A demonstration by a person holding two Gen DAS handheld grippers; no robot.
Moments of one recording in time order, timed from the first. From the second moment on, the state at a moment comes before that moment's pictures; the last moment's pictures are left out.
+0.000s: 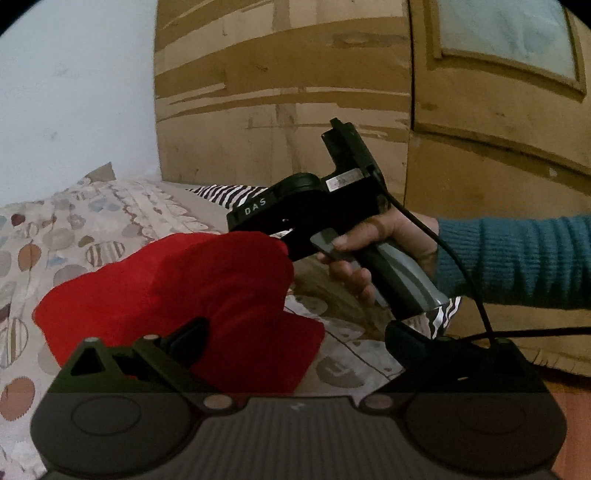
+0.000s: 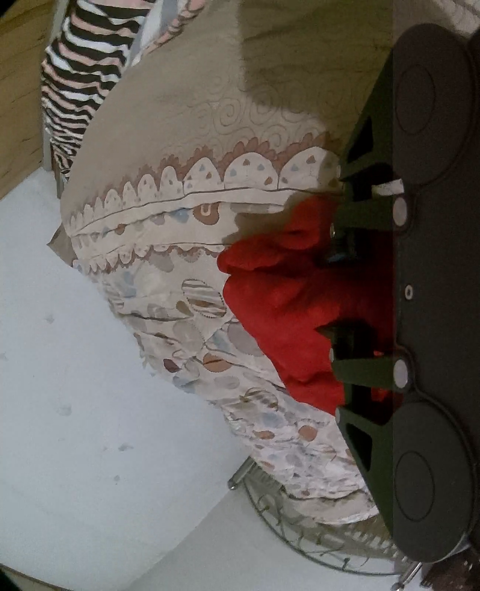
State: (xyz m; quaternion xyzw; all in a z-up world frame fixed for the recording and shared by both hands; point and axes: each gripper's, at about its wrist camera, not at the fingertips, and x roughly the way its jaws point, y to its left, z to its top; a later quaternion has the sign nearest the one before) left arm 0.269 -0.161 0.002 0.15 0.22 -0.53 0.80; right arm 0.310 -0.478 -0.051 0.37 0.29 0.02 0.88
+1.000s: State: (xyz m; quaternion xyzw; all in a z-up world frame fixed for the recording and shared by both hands) left arm 0.241 -0.132 0.006 0.15 0.21 -0.52 0.81; right arm 0.276 -0.387 -0.009 0.04 0.38 0.04 0.92
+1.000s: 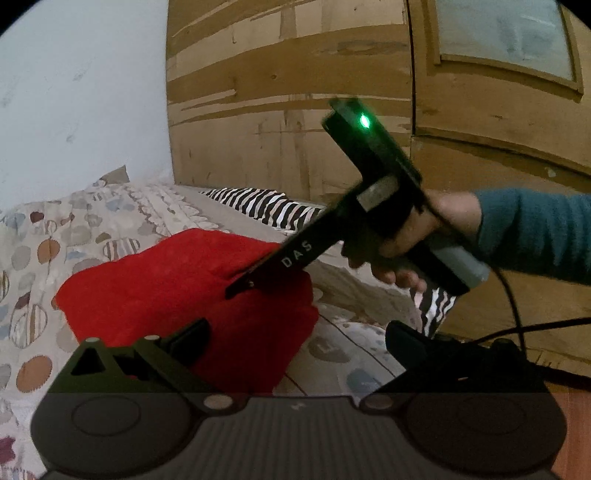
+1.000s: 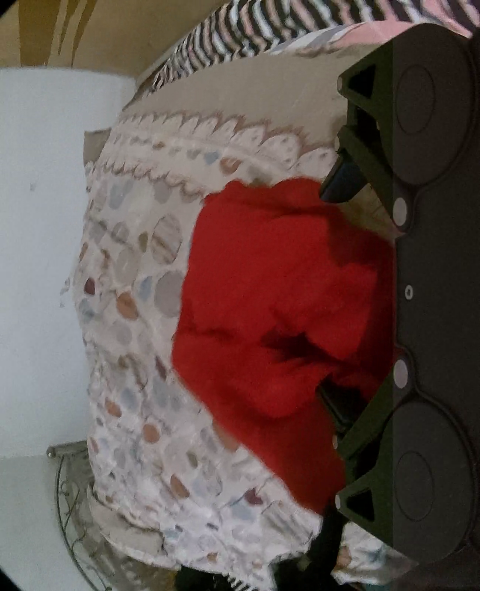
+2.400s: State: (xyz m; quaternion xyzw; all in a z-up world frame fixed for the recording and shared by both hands) left arm 0.344 -0.083 -0.045 -0.17 0.40 -0.33 0.84; right arm 0.301 -0.440 -0.022 0.19 0.29 0.01 0.94
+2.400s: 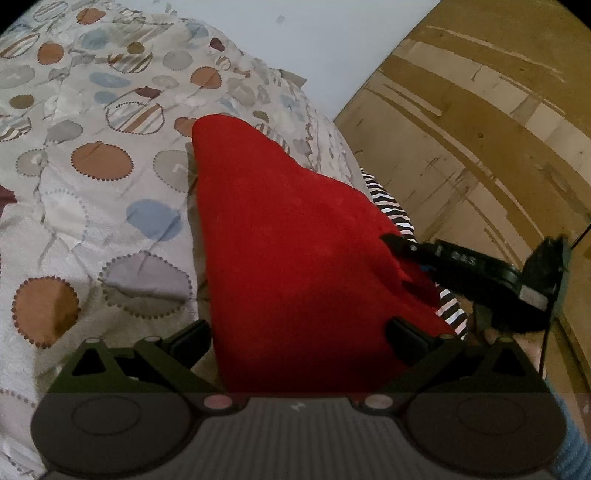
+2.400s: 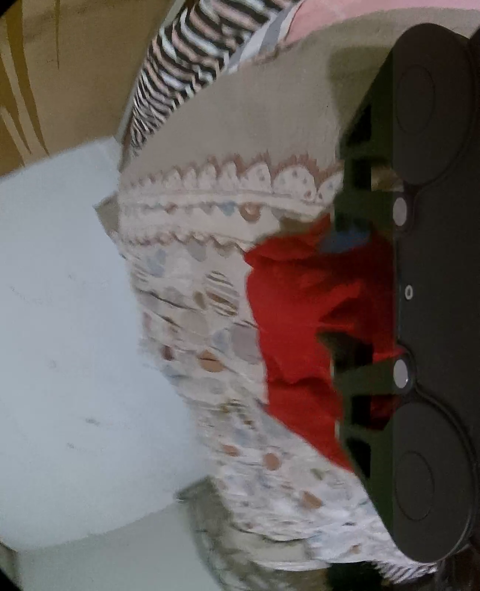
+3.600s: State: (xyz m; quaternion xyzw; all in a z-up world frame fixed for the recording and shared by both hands) left arm 0.349 -0.095 -0.053 -0.18 0.43 -0.32 0.82; right arm 0.314 -0.445 -0.029 0.13 0.27 -0.04 0.95
